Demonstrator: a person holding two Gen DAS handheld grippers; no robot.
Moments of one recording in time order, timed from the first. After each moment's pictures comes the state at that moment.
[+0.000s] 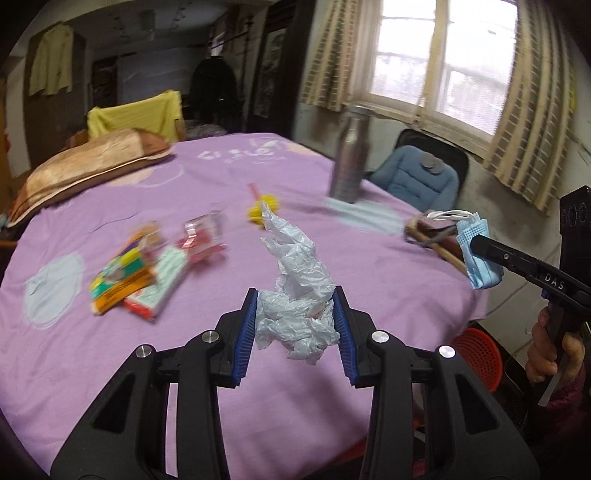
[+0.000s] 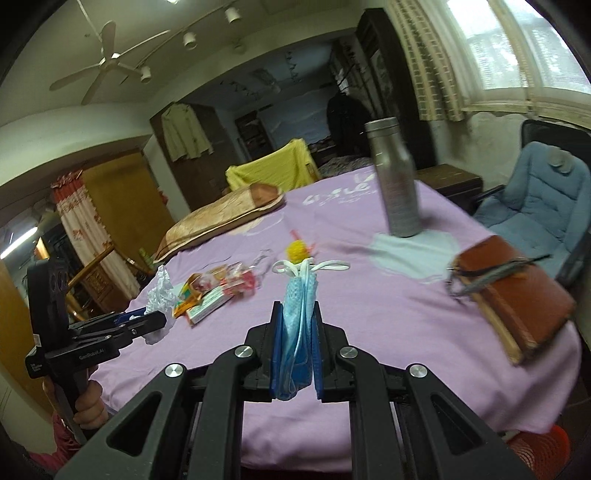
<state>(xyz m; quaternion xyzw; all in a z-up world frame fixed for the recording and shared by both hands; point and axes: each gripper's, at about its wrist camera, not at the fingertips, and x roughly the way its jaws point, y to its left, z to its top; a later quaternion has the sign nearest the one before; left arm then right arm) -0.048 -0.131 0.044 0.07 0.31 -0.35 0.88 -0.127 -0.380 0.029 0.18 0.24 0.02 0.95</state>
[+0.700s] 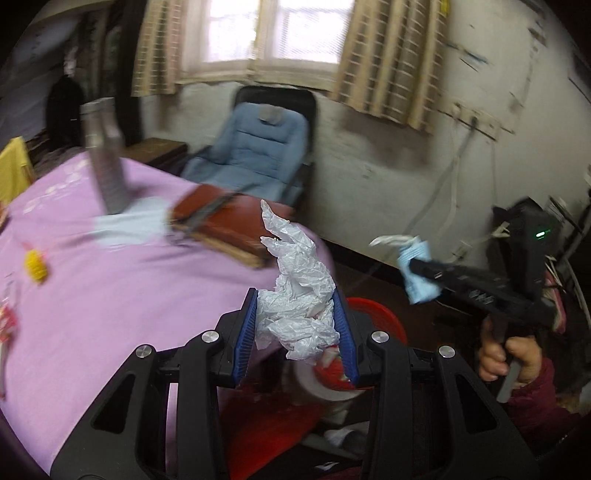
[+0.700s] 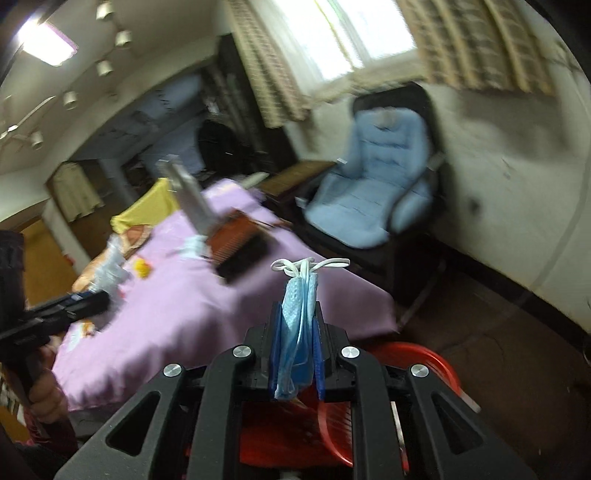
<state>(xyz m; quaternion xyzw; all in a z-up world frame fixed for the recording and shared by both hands) -0.180 -0.369 0.022 0.18 0.31 -0.57 0.74 -0.335 -0.548 -0.056 0.28 0.24 -0.21 0.91</state>
